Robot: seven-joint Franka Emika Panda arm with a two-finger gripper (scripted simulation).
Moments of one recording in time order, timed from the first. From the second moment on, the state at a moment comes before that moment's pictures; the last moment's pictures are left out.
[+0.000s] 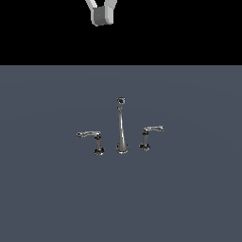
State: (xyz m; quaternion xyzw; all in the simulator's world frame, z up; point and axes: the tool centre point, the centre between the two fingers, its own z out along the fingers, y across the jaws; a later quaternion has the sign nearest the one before) arm -0.166 0.028 0.359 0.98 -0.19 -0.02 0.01
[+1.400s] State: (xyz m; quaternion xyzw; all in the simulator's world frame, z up) arm -0.022 -0.061 0.157 0.84 -0.54 -0.01 0.00
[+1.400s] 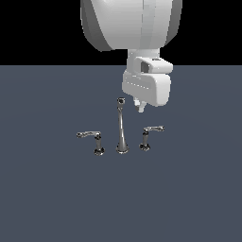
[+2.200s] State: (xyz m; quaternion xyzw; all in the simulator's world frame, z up) arm 0.010 -0.121 0.088 0.76 -0.65 0.00 0.00
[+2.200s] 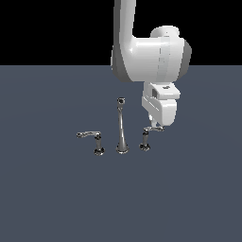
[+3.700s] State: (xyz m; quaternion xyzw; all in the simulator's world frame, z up) arm -0.045 -0.140 0.086 0.75 -0.66 0.01 0.00
